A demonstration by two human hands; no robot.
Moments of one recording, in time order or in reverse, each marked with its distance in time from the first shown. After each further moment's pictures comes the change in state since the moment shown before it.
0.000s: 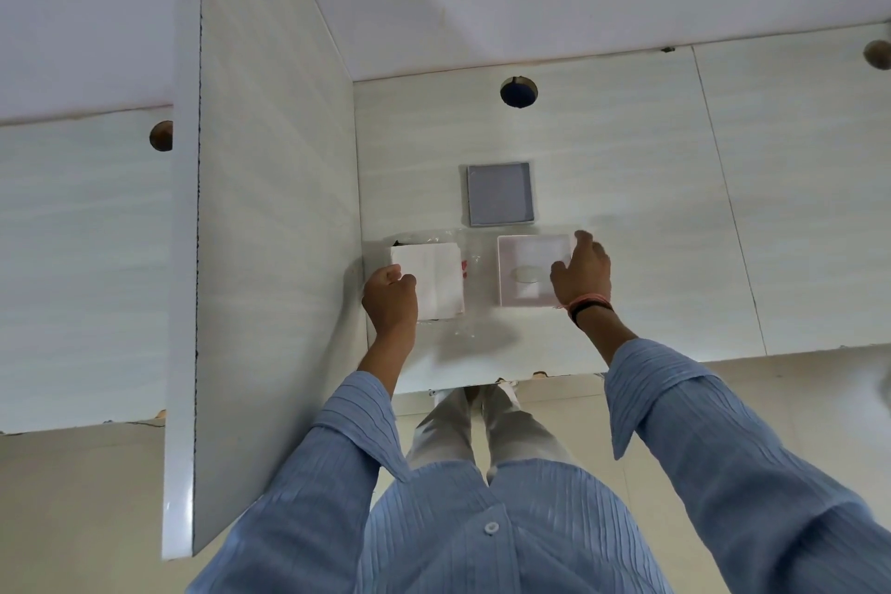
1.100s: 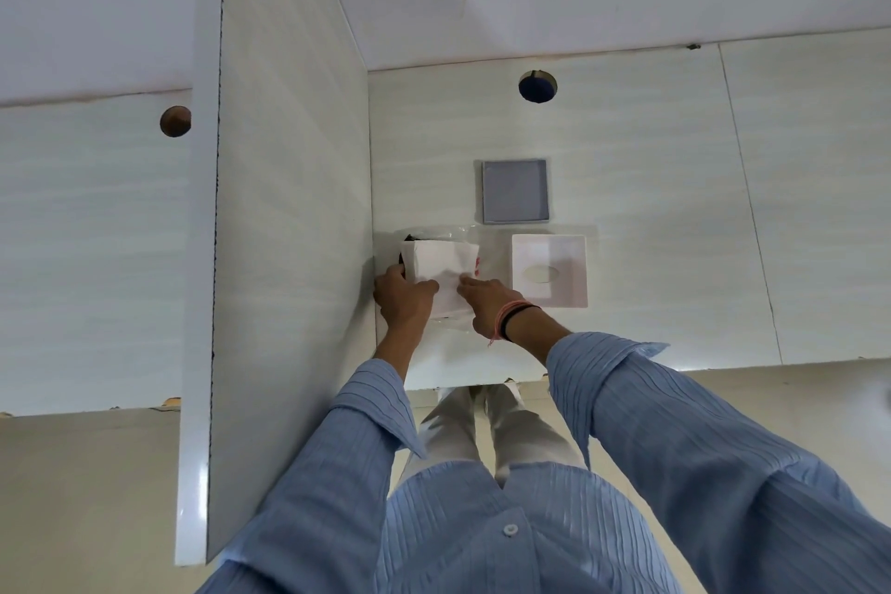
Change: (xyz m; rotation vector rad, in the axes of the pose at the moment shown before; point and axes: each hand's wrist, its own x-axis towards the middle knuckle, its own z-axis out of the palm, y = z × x) left_hand 0.033 -0.028 0.008 0.248 -0.081 -0.012; right_hand -0.042 -0.060 0.084 -0.678 -0.711 -0.570
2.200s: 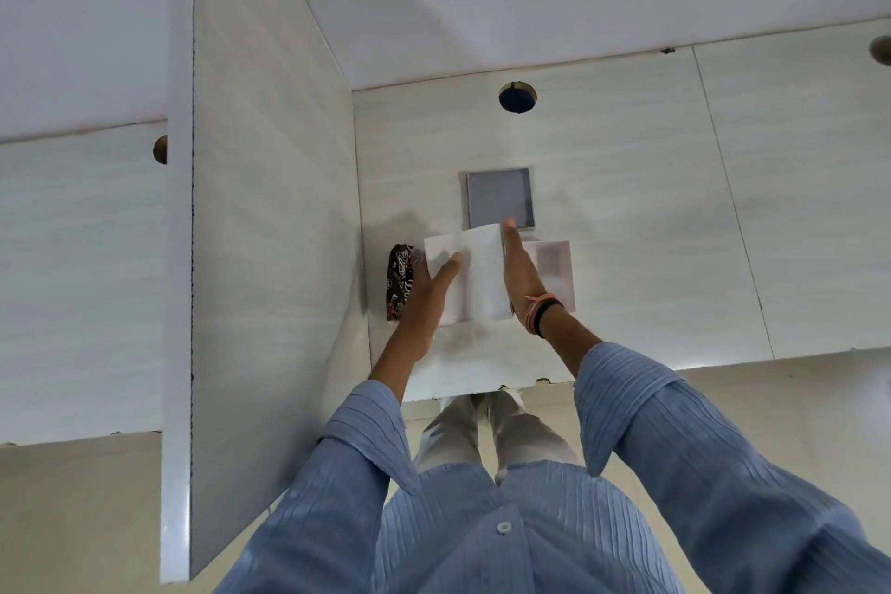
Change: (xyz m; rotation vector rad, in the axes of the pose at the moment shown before) left_hand -0.059 0.048 -0.003 -0.373 -0.504 0.197; right_hand -0.053 0.008 -0.059 1.609 0.373 0.161
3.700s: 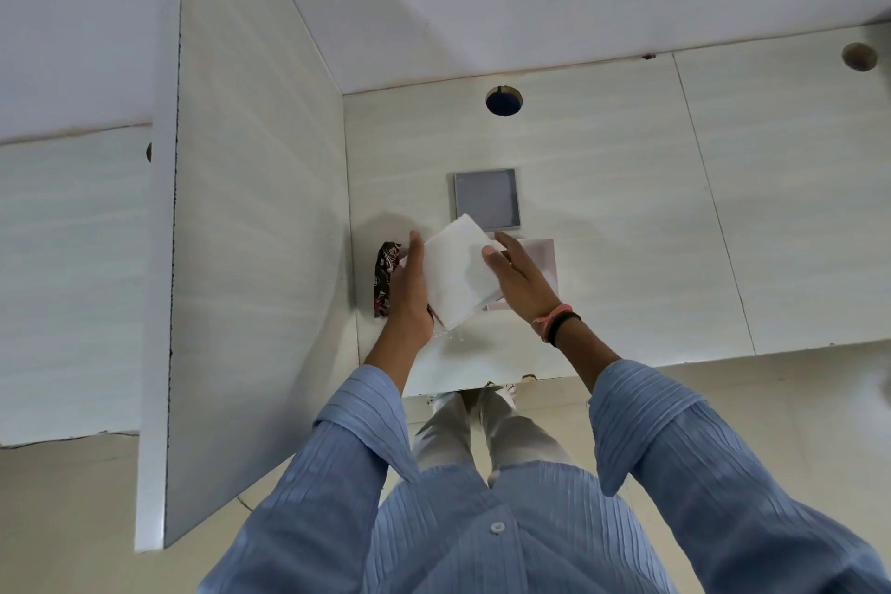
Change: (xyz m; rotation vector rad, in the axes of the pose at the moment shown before) left_hand 0.005 0.009 0.020 -0.337 0.225 -0.206; right_hand -0.009 0.023 -0.041 -0.335 0.001 -0.243
